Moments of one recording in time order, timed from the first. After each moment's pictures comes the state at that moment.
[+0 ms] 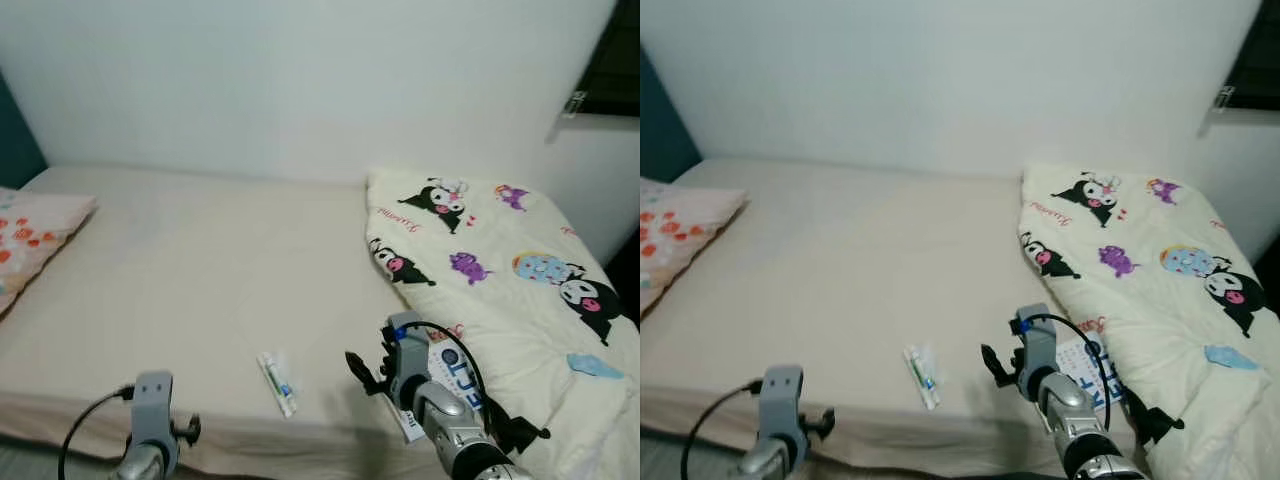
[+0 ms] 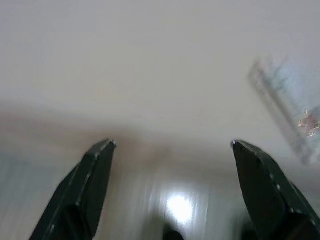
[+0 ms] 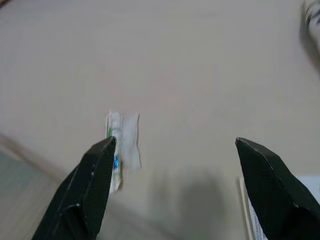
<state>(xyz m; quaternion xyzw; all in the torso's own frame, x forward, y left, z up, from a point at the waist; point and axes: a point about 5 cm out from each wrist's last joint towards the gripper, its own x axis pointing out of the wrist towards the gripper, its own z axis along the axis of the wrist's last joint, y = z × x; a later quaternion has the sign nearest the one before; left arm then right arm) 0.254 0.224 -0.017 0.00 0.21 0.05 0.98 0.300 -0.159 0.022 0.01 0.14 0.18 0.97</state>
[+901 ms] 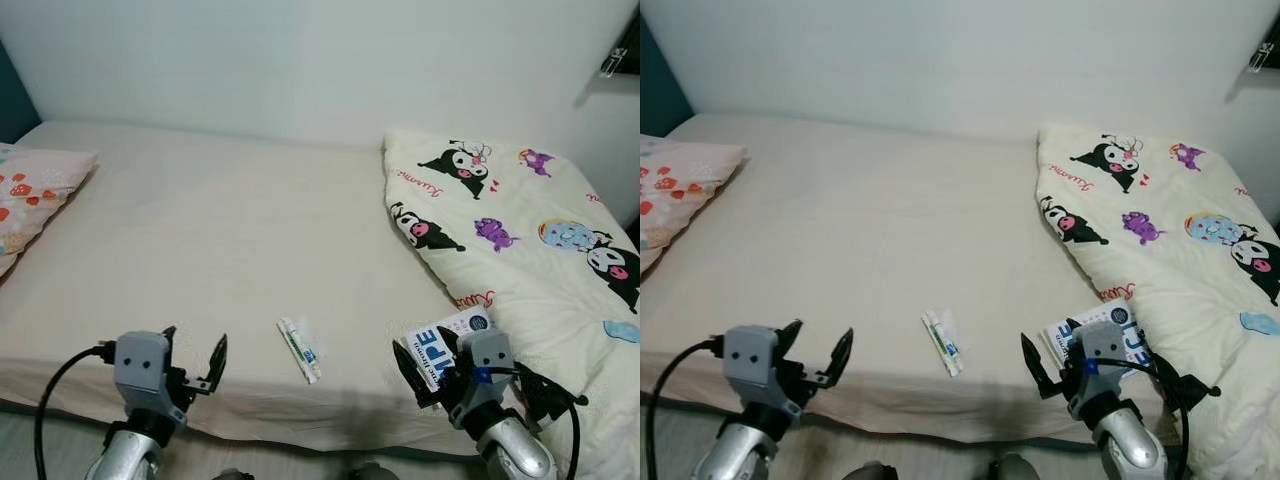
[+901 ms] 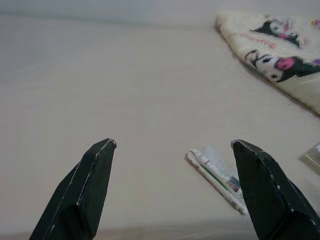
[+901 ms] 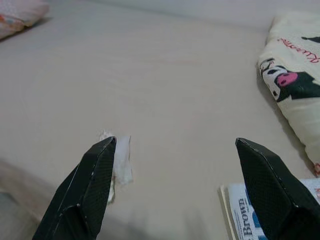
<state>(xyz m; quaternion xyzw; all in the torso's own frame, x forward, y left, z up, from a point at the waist) 0.230 0.187 0.092 0.01 -0.03 -0.05 1.00 0.249 -0.196 0.079 -0.02 0.01 0.16 0.99</state>
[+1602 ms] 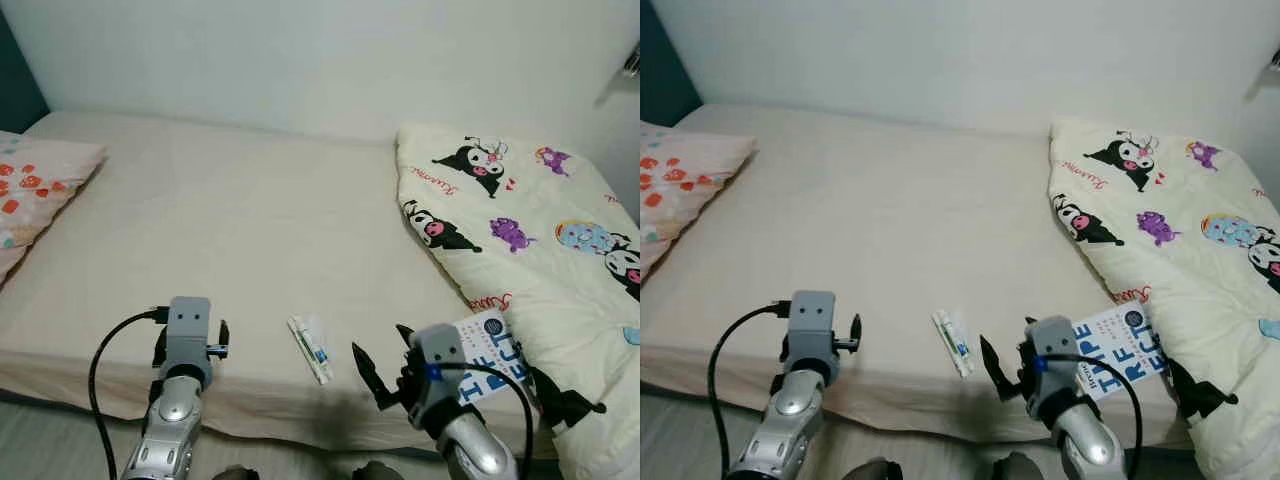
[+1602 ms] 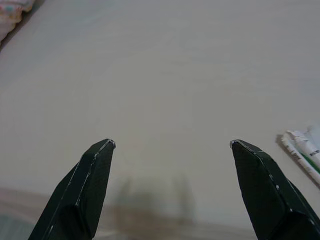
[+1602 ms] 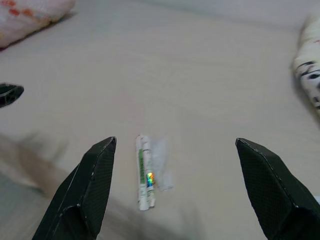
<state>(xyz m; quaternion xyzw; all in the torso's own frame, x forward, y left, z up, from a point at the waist) 0.289 0.174 0.058 0.07 0.07 0.09 0.99 0.227 -0.152 0.085 -0.02 0.02 0.18 0.98</state>
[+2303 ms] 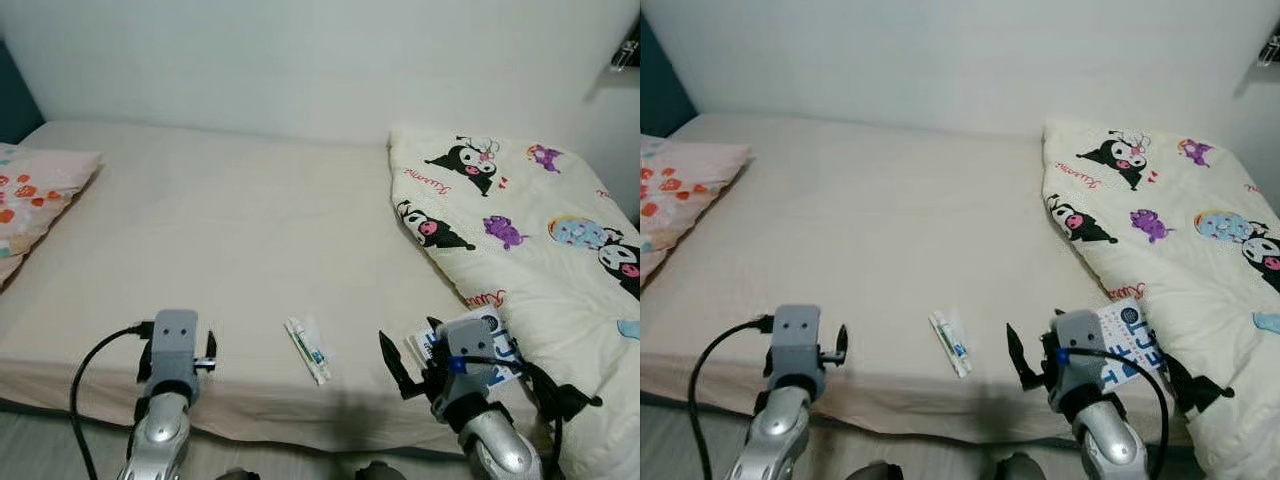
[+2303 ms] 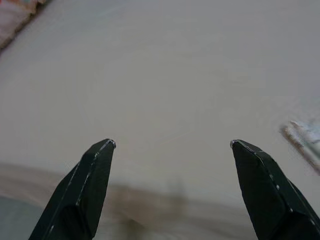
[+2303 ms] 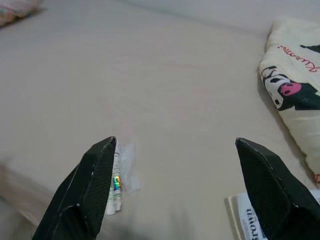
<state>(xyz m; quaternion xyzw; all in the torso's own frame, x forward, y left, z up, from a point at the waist) 0.253 0.193 0.051 0.04 0.07 0.10 0.99 0.245 -0.173 0.091 -0.05 0.02 0.14 0.99</state>
